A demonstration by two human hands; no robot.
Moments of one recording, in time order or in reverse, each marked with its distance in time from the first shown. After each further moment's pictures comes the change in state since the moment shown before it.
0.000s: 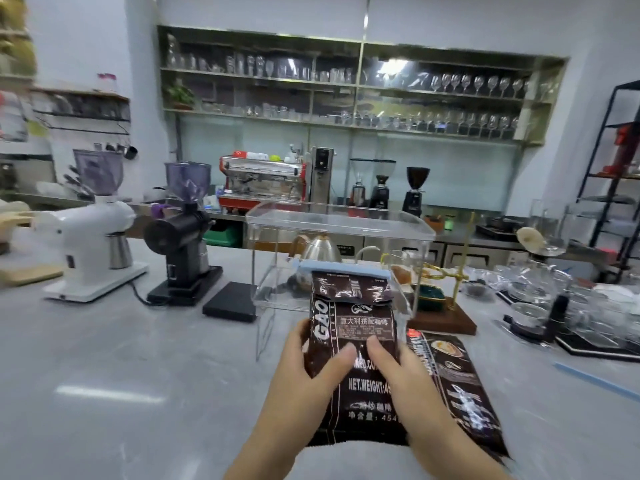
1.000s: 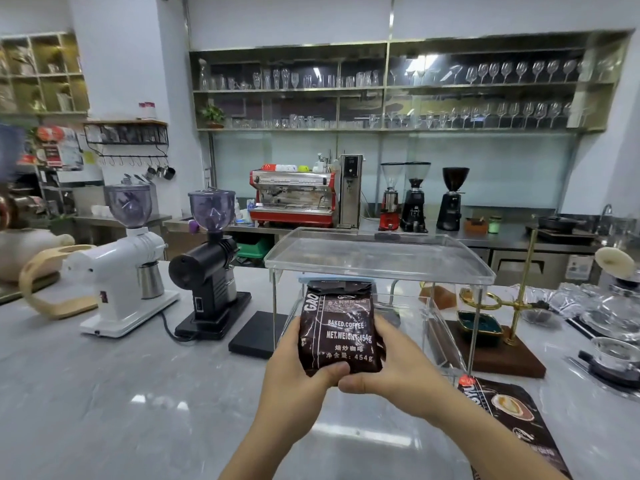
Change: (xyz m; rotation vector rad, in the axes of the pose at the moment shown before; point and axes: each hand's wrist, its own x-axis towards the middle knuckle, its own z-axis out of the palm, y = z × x) left_hand 0.103 0.012 -0.042 0.376 0.177 0.196; right_hand 0.122 -0.031 0.019 -0.409 -0.340 -0.253
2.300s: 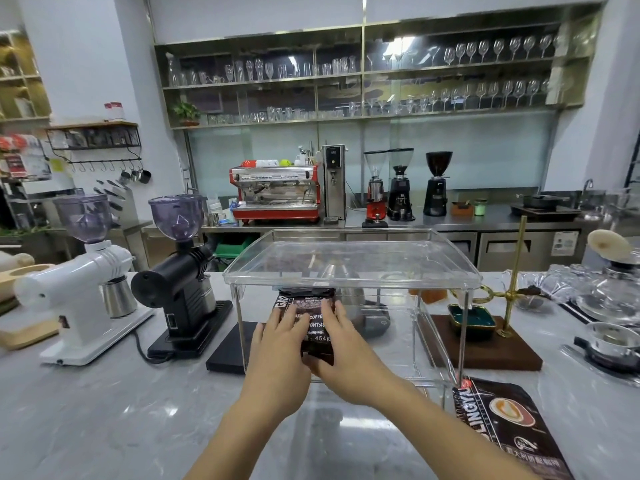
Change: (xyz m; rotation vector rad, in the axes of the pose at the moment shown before) left_hand 0.079 -0.012 0.019 0.921 -0.166 0.132; right_hand 0.078 0.034 0.023 -0.412 -0.006 0.033
